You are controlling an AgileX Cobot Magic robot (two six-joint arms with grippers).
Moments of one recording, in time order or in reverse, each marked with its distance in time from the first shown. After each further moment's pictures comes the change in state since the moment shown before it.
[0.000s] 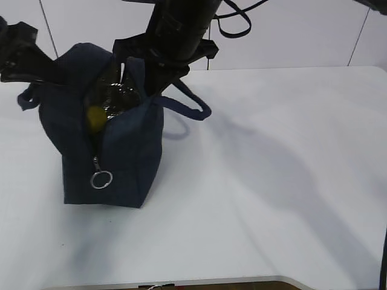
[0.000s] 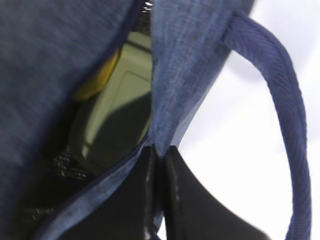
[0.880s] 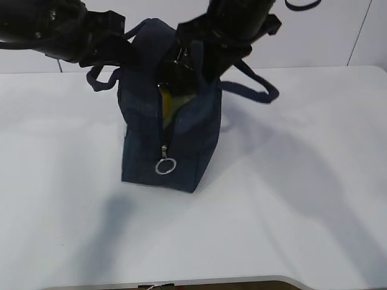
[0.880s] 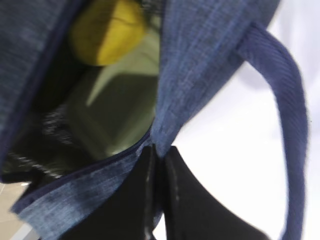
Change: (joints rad) left arm -0.337 0.000 0.000 -0.103 -0.340 0.008; right arm -0.088 -0.204 0.214 -0.111 0.012 -0.057
